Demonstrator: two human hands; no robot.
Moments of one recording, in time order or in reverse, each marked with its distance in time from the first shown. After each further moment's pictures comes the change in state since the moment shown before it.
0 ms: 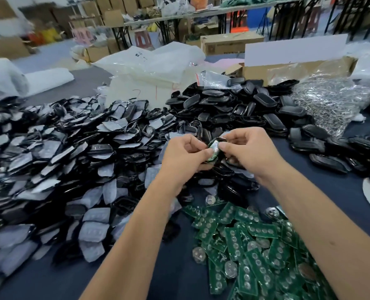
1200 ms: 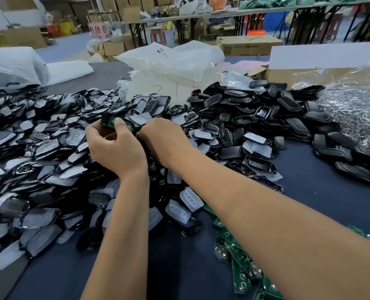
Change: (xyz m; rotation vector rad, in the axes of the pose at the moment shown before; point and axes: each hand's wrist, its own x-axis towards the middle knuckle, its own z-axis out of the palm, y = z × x) left_hand -0.002 0.010 -0.113 -0.097 1.268 0.358; right_hand 0.029 -0.068 0.202 -1.192 -0.253 -0.720
